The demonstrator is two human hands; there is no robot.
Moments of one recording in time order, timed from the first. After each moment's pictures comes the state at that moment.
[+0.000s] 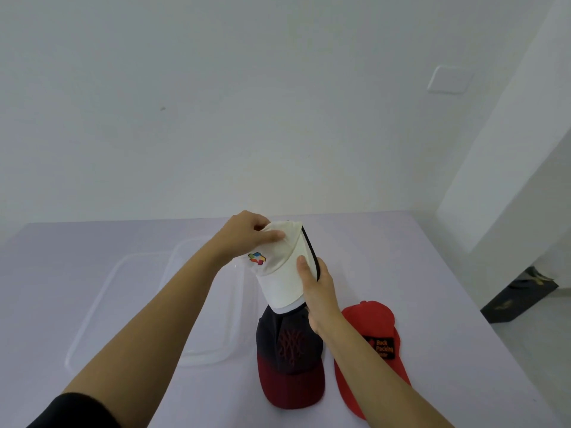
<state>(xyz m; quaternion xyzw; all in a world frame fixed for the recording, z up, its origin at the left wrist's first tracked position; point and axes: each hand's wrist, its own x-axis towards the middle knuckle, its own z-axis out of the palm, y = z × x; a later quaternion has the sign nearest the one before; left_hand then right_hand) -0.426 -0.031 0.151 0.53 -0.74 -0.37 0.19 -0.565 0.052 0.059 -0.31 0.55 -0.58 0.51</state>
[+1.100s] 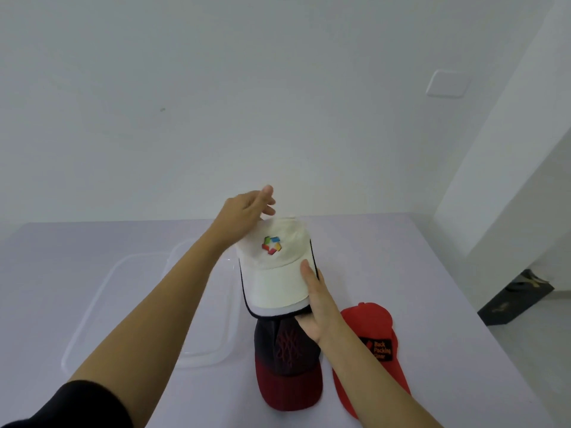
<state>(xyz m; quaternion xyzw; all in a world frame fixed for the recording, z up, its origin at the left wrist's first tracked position) -0.431 -0.040 0.168 0.51 -0.73 -0.34 0.31 -0.566 0.059 0.054 -0.14 0.40 -0.58 0.69</state>
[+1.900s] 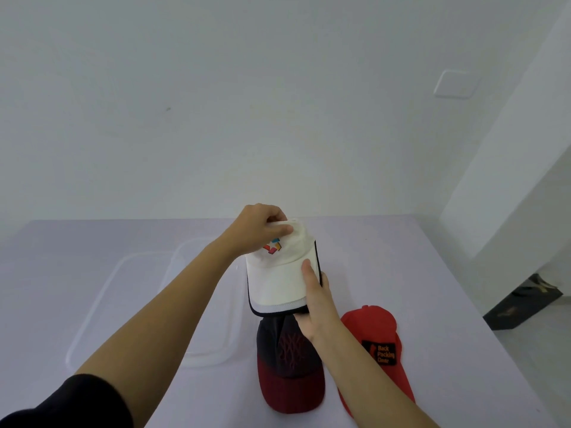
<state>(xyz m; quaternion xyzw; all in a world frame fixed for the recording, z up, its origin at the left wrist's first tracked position) -0.440 -0.038 0.157 0.49 -0.79 -0.29 0.24 -0.552 0.059 0.072 -0.10 0.48 -0.59 0.64</state>
